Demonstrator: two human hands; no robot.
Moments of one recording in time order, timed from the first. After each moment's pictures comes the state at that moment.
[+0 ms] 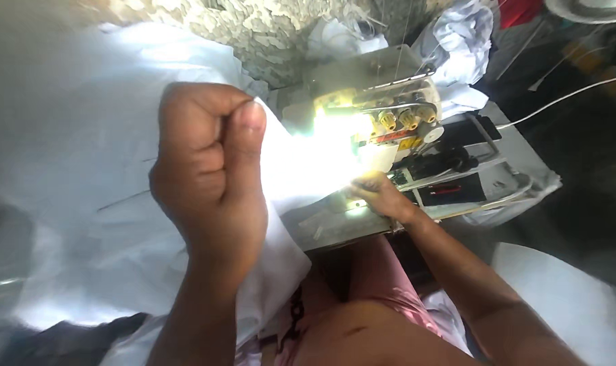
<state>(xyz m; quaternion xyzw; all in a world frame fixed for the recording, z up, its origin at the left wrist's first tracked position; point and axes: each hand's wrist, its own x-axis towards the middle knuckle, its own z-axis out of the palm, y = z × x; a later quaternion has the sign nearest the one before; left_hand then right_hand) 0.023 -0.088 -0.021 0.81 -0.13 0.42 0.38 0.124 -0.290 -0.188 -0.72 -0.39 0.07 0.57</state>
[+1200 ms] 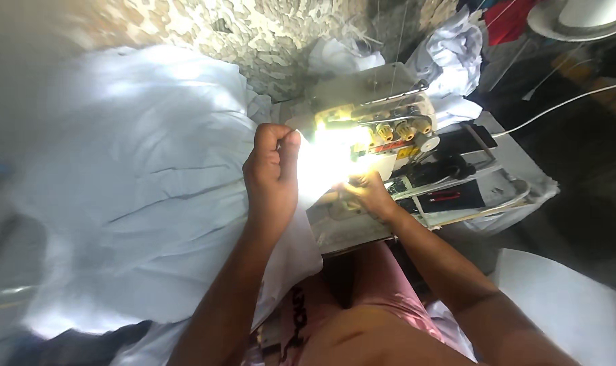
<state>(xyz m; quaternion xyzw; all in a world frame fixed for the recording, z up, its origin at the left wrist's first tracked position) 0.061 -0.090 -0.073 0.83 -0.08 0.35 0.43 0.139 -0.262 -0.198 -0.74 -0.32 0.00 0.59</state>
